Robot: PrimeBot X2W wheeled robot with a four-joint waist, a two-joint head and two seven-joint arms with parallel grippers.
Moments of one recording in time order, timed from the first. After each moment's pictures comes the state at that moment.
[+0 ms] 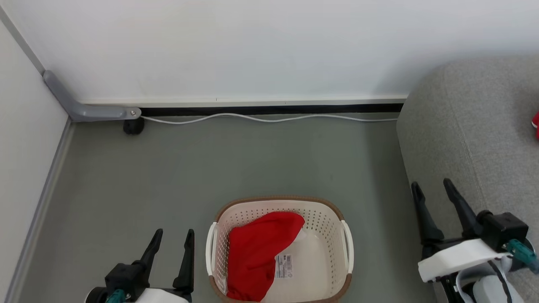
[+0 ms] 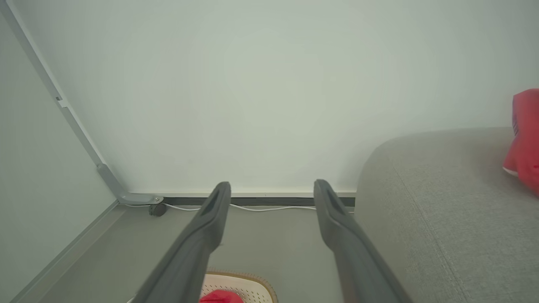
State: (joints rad) left arm 0.03 0.05 -0.12 0.29 -0.25 -0.05 -0.26; right arm -0.14 -0.12 0.13 0.30 0.29 0.13 -0.26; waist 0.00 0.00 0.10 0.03
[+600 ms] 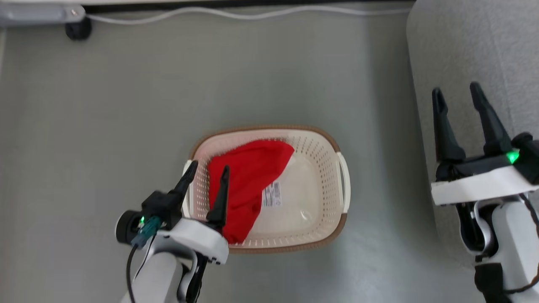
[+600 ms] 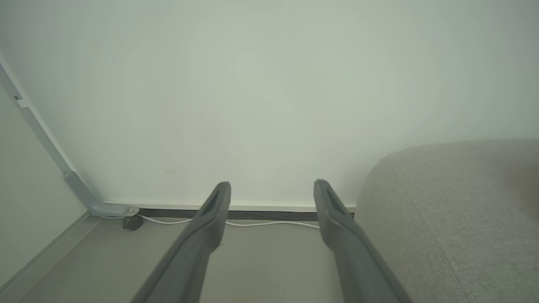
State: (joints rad) left arm -0.26 0.04 -0.30 0.39 -0.30 0.00 -0.26; right arm -0.37 -0.15 0.11 0.19 0.30 0.13 -0.26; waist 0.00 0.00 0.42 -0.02
